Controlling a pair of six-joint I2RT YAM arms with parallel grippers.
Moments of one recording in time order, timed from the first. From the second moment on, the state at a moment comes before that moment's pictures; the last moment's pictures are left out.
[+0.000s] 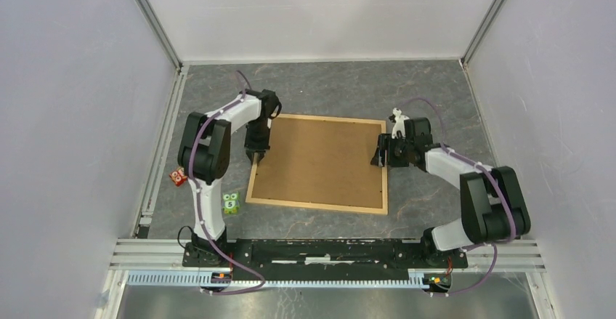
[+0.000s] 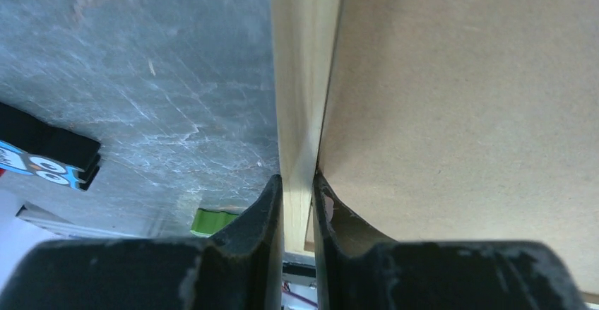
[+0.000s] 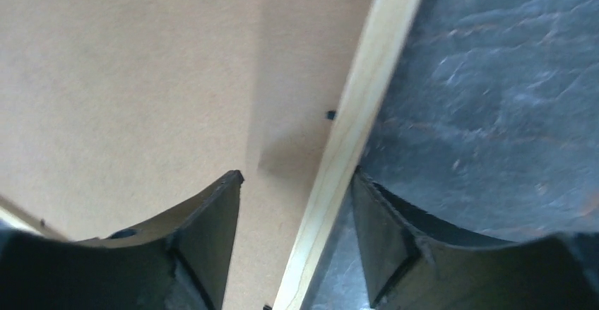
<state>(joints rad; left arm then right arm) -0.34 2.01 1.41 -1.08 -0.13 -0.31 0.18 1.51 0.71 -0.17 -0.32 0.18</state>
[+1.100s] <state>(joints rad) -0.61 1.72 1.03 -0.47 0.26 -0.85 0.04 1.99 1.28 -0.16 -0.28 0.09</state>
